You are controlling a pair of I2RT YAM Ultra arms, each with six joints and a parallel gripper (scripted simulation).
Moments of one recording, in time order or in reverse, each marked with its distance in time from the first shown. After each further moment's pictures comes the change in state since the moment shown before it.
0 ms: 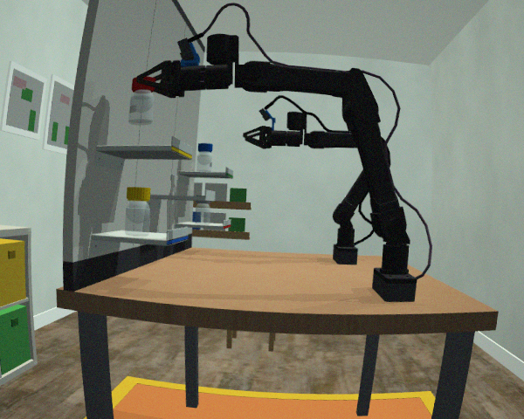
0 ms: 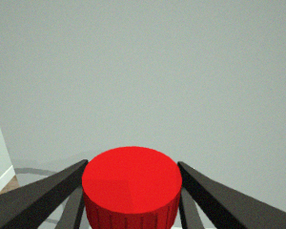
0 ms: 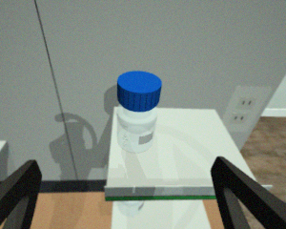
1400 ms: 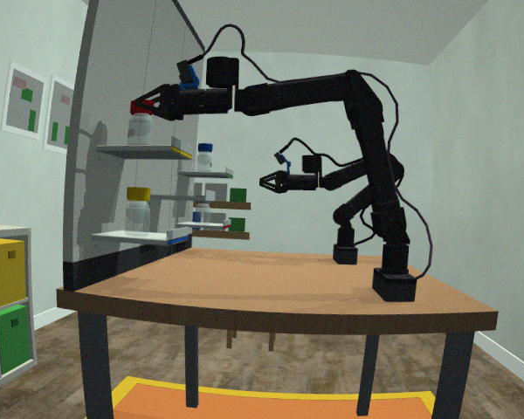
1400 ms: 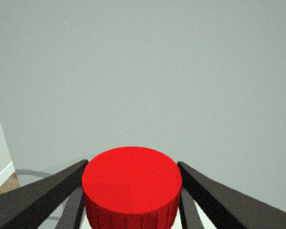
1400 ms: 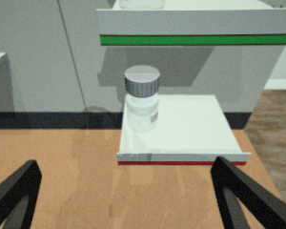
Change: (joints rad) left arm 0.000 -0.041 -0.283 0.255 0.000 0.000; right arm -0.136 -0.300 -0.708 0.372 -0.196 0.073
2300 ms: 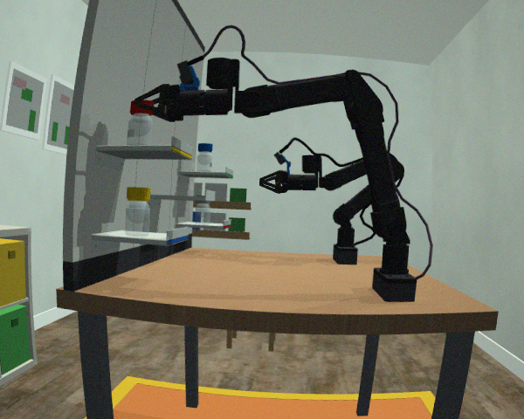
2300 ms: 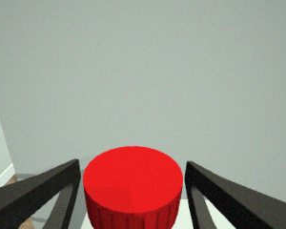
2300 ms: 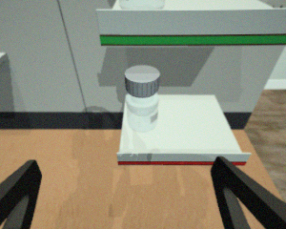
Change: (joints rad) left arm 0.000 -0.002 -0.018 0.031 0.000 0.000; right arm 0.000 0.000 0.000 0.000 0.000 0.000
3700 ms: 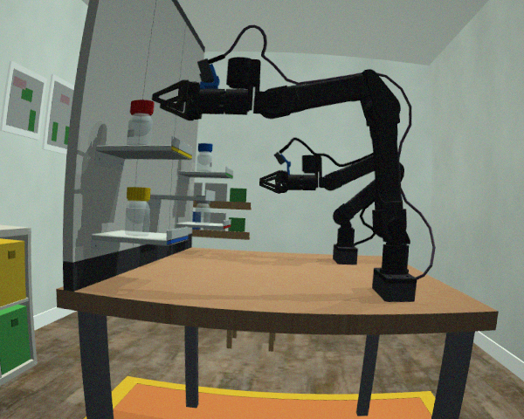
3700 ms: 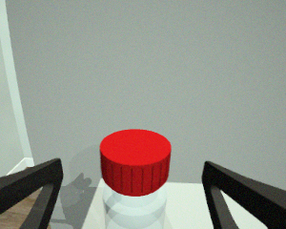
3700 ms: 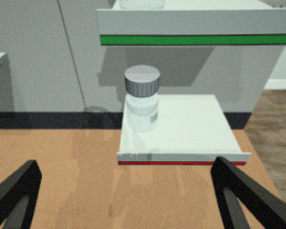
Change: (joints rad) left arm 0.010 -0.164 -0.196 0.061 0.010 0.000; right arm 0.000 0.000 0.000 0.000 0.000 0.000
